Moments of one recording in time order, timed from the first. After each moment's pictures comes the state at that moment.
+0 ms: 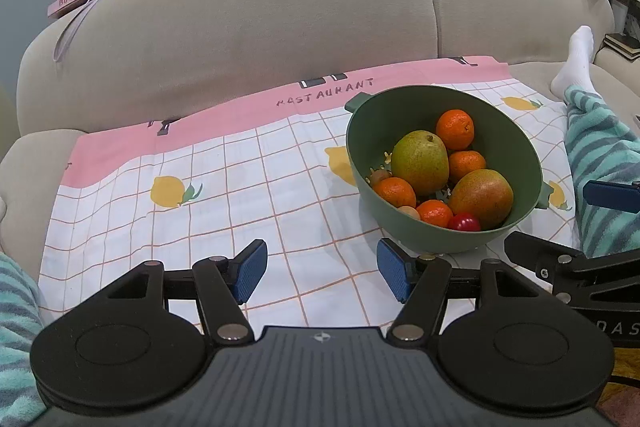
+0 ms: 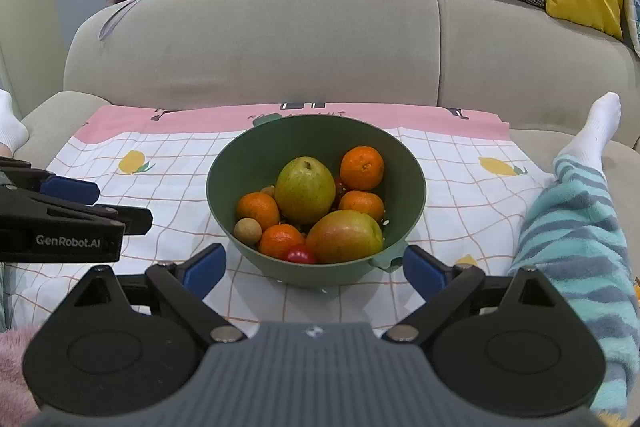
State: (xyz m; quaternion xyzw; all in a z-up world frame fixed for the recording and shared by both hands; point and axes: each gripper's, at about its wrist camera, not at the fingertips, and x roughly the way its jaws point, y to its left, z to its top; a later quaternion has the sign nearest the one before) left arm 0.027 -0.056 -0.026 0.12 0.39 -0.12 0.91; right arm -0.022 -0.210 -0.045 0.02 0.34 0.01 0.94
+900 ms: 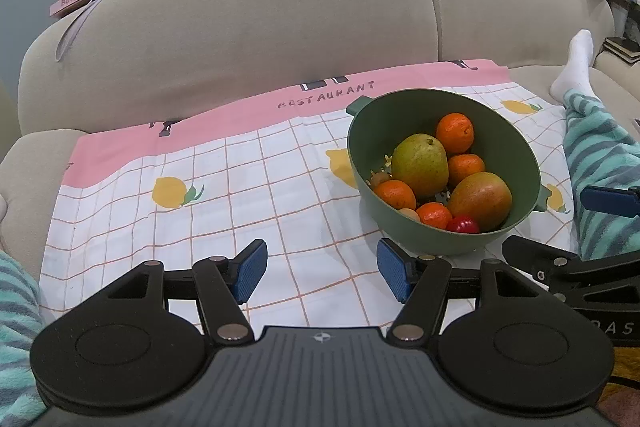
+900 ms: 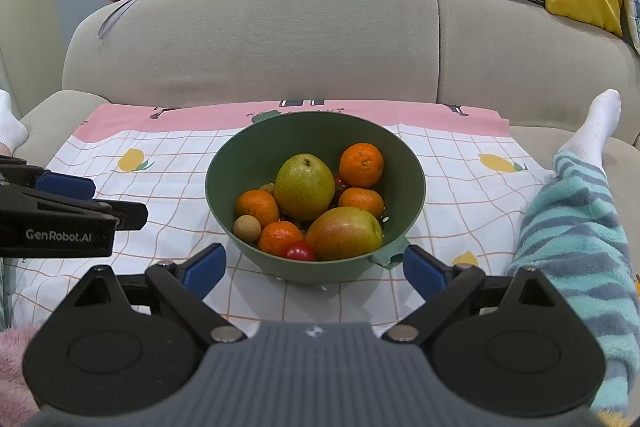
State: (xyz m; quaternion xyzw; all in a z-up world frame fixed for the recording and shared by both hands) left arm 0.026 -0.055 -0.022 0.11 0.39 -0.12 0.91; right arm -0.022 -0.210 -0.047 0.02 0.34 0.01 0.94
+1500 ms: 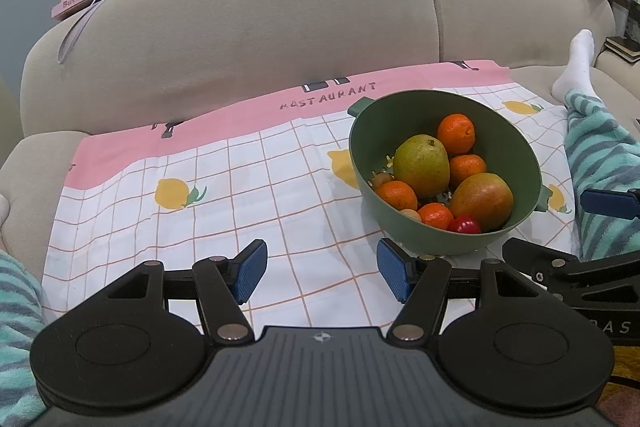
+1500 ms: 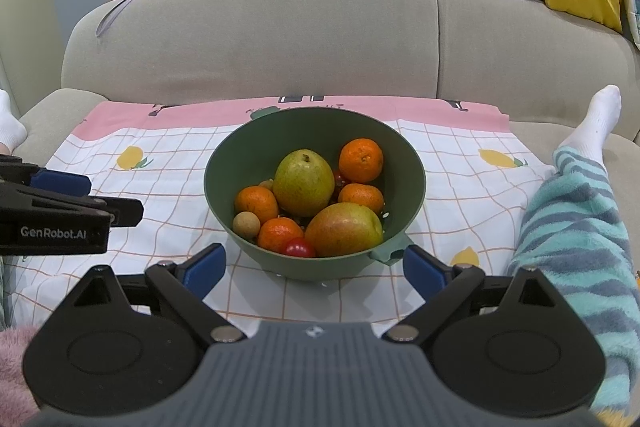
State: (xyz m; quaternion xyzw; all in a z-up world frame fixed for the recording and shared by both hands) left arm 0.025 -0.056 -0.021 0.11 0.39 -0.12 0.91; right arm -0.021 -0.211 -0.050 0.02 0.34 0.01 0.94
